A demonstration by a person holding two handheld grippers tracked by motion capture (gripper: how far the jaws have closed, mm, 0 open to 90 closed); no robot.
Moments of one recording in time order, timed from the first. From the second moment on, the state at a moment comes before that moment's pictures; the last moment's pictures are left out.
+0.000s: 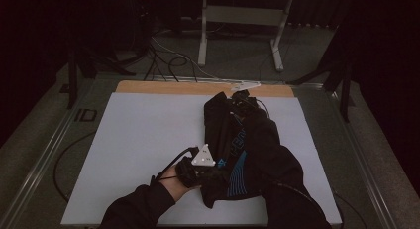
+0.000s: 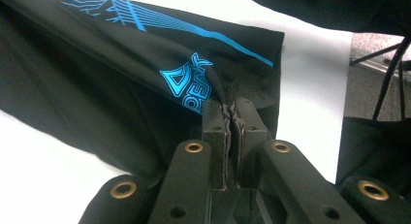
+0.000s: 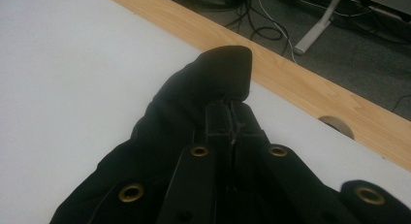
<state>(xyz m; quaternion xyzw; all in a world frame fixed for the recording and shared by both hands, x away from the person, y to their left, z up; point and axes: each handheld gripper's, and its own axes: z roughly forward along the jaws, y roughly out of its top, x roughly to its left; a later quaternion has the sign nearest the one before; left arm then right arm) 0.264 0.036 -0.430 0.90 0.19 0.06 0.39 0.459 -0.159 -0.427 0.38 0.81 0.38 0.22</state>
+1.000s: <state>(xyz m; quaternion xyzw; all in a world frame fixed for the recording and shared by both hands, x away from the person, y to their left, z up) 0.275 -0.016 -0.458 0.90 0.17 0.03 0.40 0.456 -0.226 -0.451 0.43 0.80 0.35 0.24</state>
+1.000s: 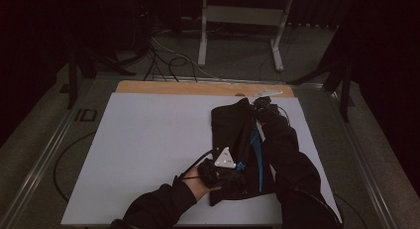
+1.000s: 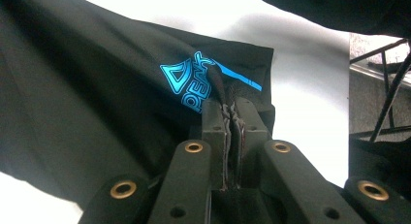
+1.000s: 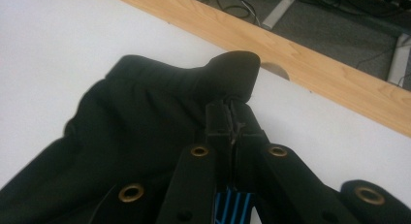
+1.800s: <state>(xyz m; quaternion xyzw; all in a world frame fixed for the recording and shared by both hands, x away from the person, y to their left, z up) 0.291 -0.039 -0.489 0.90 0.17 0.00 0.39 0.472 -0.238 -0.494 0.45 0.80 0.30 0.24</state>
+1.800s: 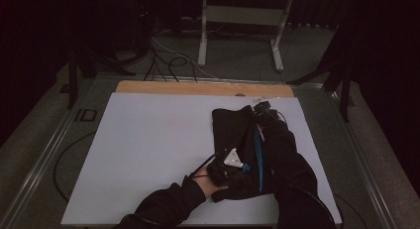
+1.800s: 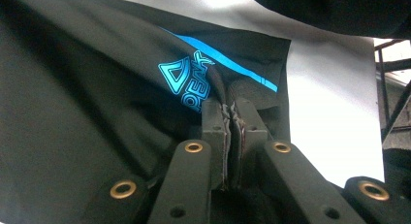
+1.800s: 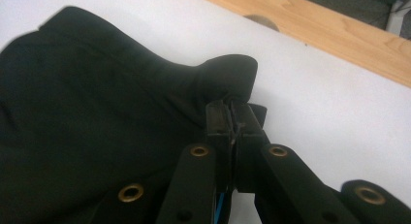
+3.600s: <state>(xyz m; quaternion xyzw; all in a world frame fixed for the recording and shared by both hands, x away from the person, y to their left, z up) 0.294 0.064 -0.473 0.86 0.22 0.02 0.46 0.316 -0.228 -0.446 0.36 0.83 0.41 0.15</state>
